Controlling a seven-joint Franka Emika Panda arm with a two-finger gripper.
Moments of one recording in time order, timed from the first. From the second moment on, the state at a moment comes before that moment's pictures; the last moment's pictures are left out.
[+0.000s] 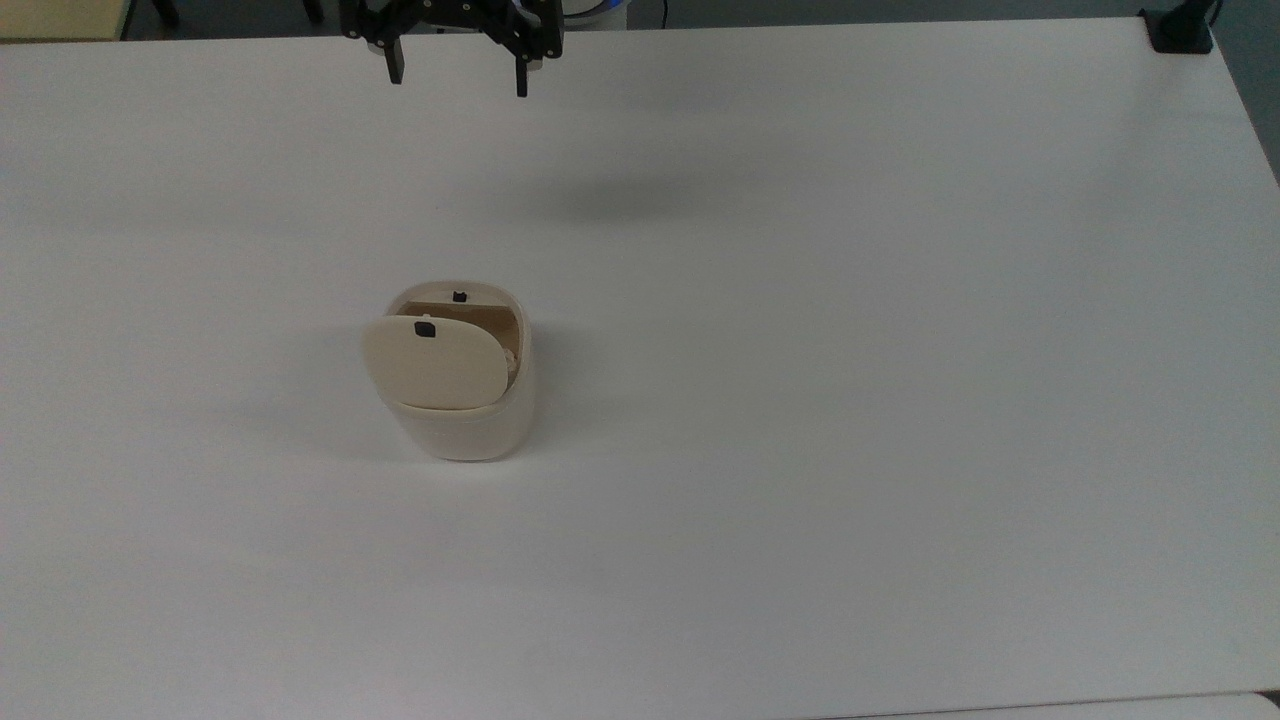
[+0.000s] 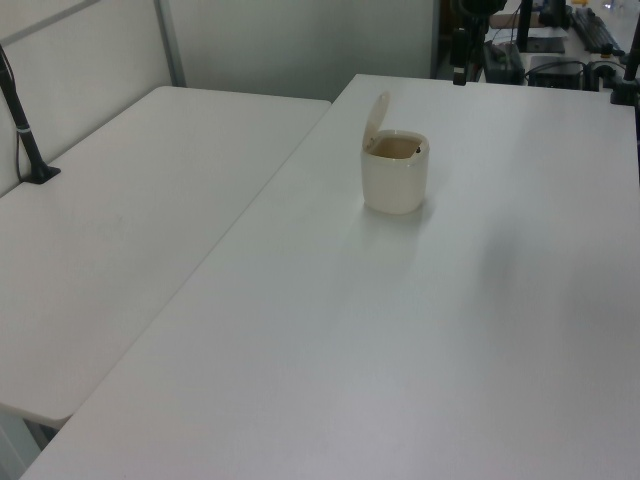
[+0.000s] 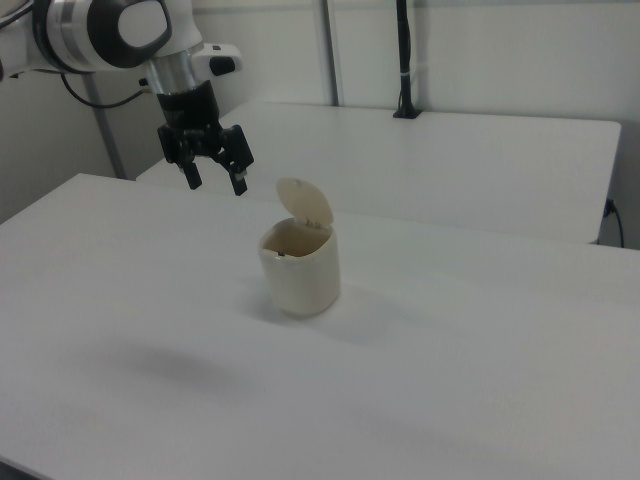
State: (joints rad) arm 0.00 0.05 0.00 -1.59 -0.09 1.68 0.03
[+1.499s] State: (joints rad) arm 0.00 0.05 0.00 -1.59 -0.09 1.68 -0.01
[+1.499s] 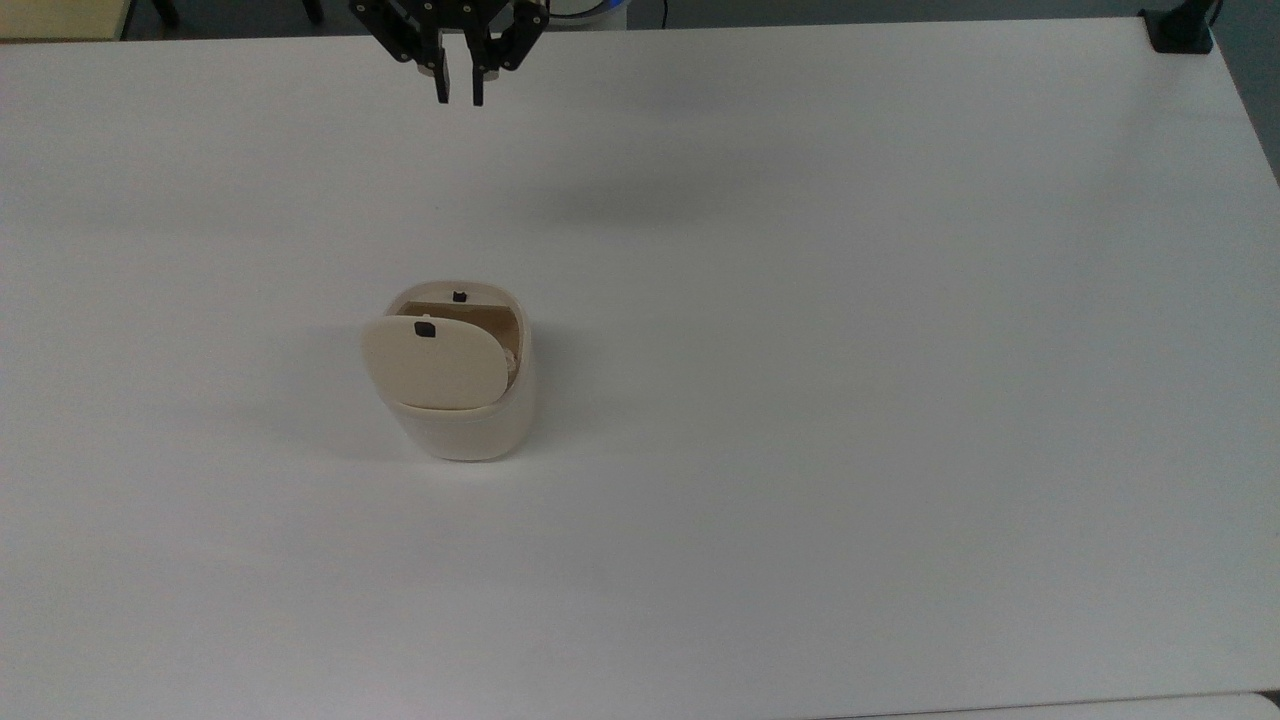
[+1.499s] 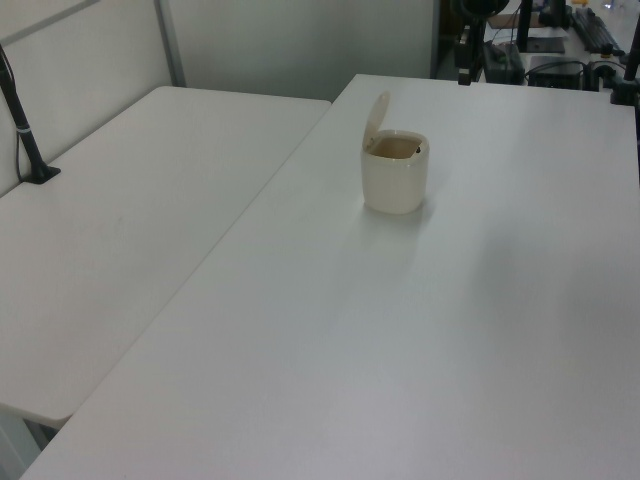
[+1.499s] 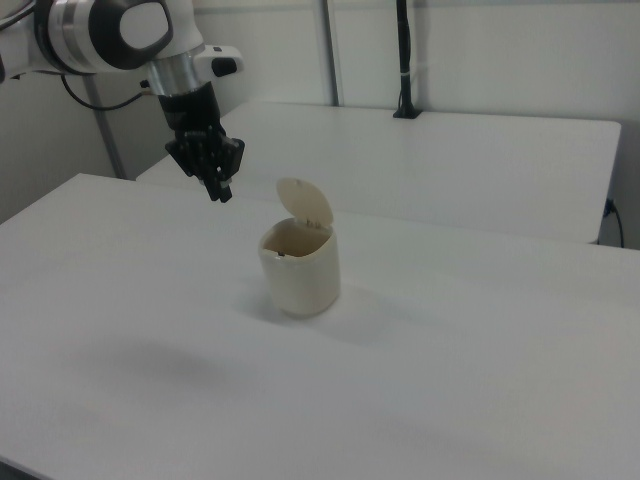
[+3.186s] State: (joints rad) arm -0.04 0.28 -0.01 -1.59 -0.05 2.45 0.06
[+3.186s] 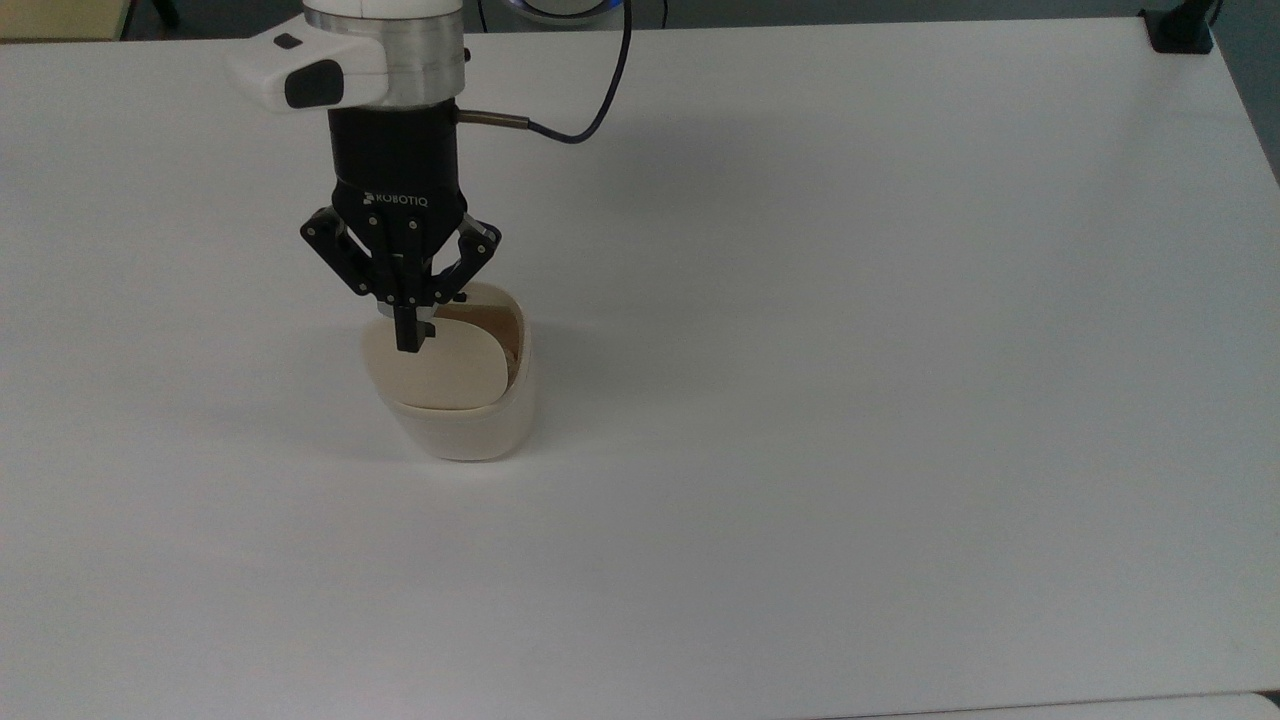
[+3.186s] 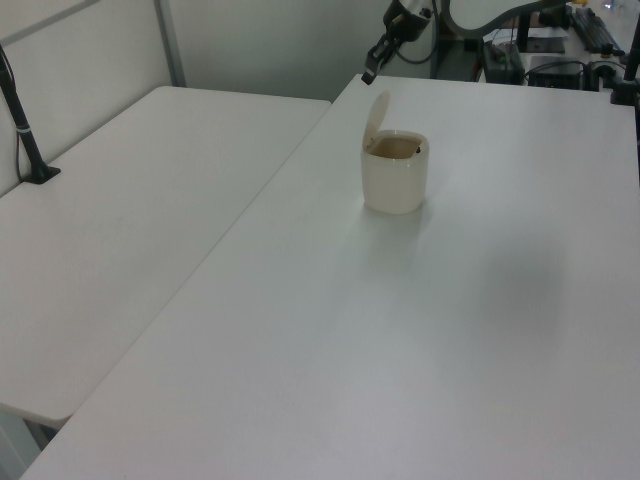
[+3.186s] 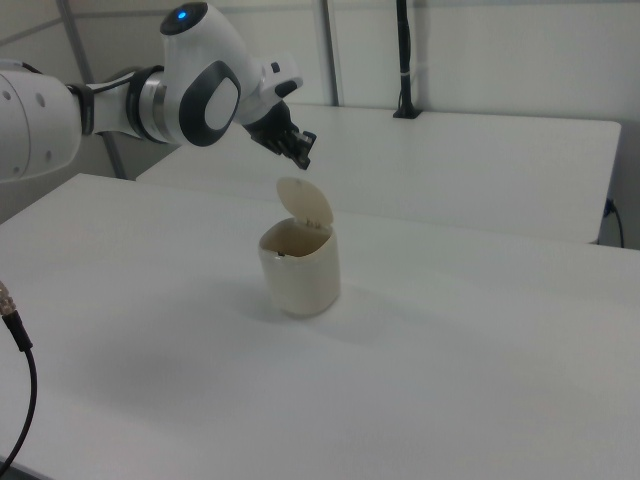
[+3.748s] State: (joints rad) arm -0.04 0.29 -0.01 -1.62 -0.11 2.19 -0.06
